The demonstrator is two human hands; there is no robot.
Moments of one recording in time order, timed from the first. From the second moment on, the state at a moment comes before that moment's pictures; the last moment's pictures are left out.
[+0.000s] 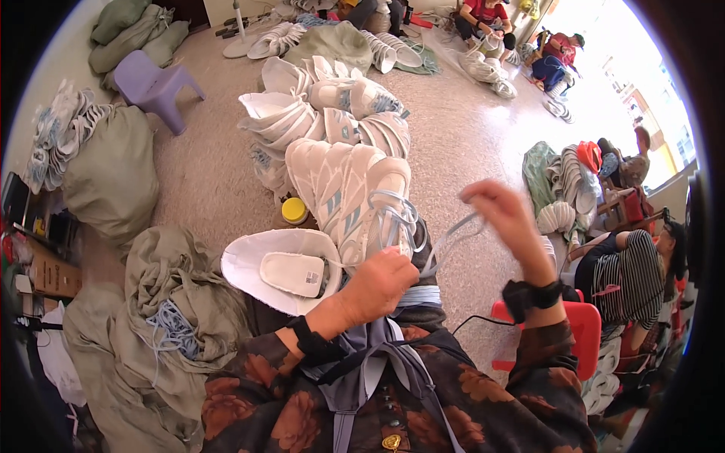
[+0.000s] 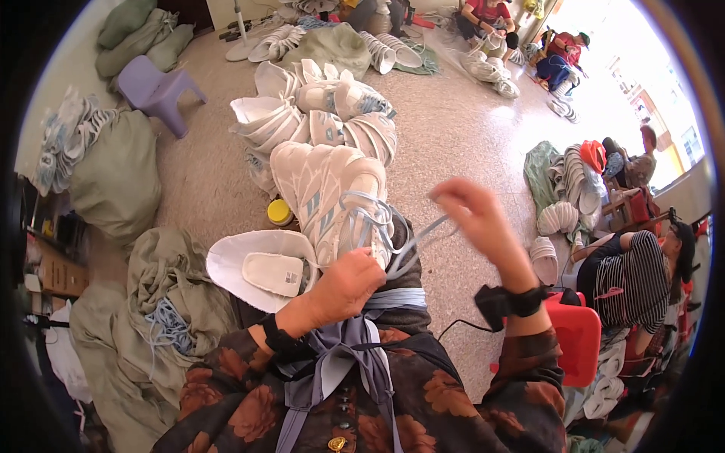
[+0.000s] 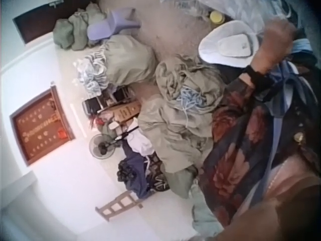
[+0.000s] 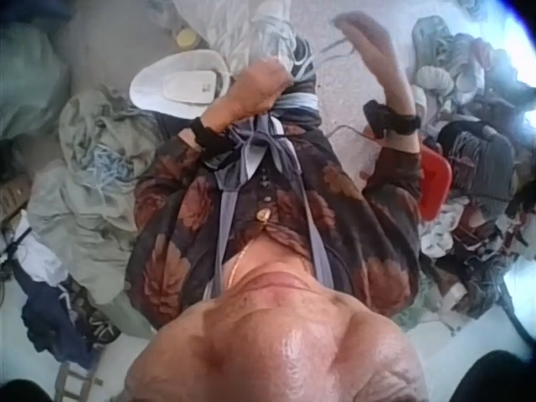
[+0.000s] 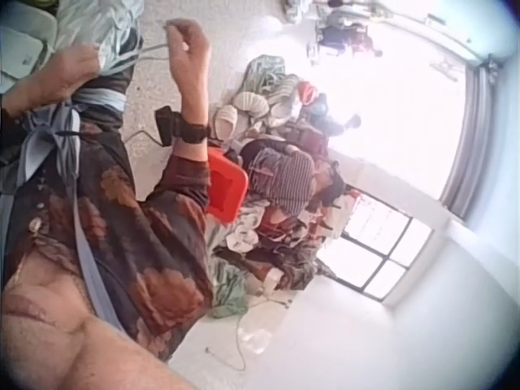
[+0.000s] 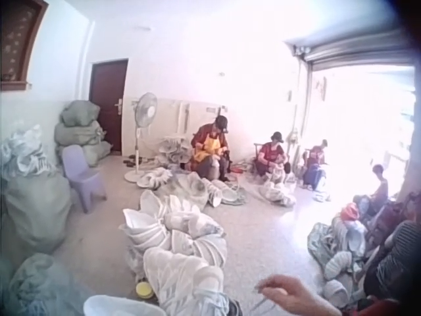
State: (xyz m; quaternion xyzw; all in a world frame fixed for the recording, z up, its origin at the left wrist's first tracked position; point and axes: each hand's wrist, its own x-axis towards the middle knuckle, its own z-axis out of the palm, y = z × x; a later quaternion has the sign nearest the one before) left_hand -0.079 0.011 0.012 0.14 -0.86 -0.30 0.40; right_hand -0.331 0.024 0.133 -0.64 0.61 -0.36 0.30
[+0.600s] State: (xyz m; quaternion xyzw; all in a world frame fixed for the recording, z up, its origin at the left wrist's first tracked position) left_hand -0.081 -0.003 0.004 0.20 -0.89 -0.24 0.34; right_hand -0.200 -0.079 0.121 -0.89 0.33 -0.29 0.08
